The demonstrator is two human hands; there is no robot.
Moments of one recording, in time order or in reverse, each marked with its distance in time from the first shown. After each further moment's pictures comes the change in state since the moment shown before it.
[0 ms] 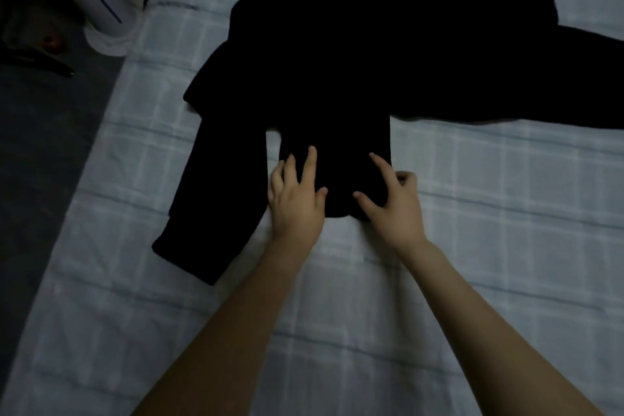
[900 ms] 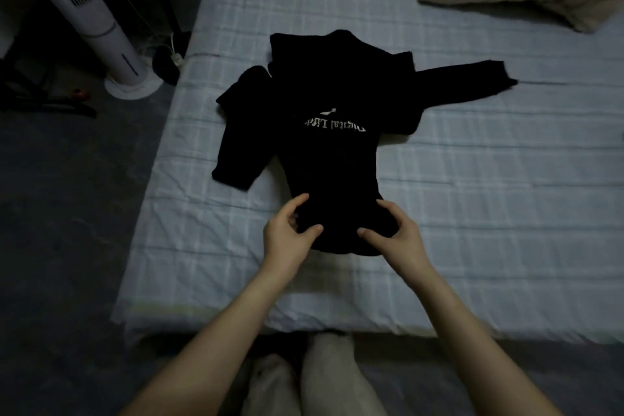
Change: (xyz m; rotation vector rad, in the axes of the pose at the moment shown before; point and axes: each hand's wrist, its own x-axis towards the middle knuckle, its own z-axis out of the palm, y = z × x) left_hand -0.325 0.022 -0.183 -0.831 -0.101 -0.040; right_hand -0.376 -0.094 -0.122 0.510 0.074 0.046
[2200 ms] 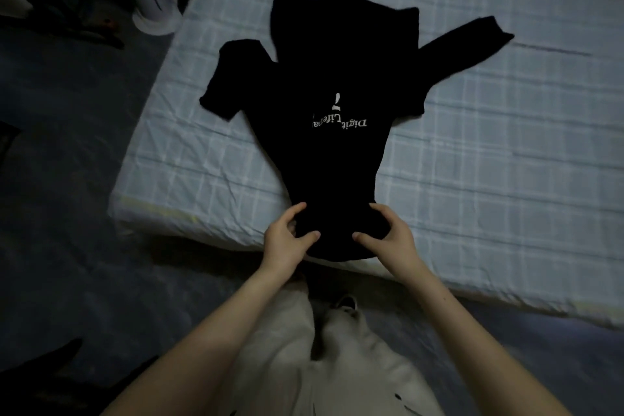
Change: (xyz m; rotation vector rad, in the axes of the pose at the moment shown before) left_hand -0.166 -0.006 0.128 -0.066 0.040 -0.312; right_hand -0.100 0.068 -0.139 -0.170 -0.239 0.094
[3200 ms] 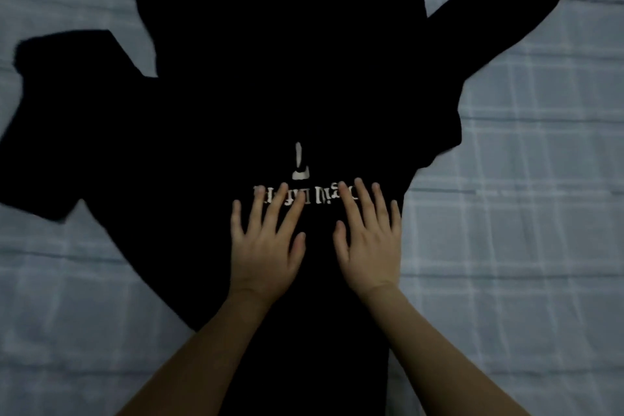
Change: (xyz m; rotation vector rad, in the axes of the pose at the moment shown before) left_hand 0.376 -0.077 0.095 1.243 0.053 0.744; right_hand 0.348 0.153 0.050 -0.903 0.416 -0.173
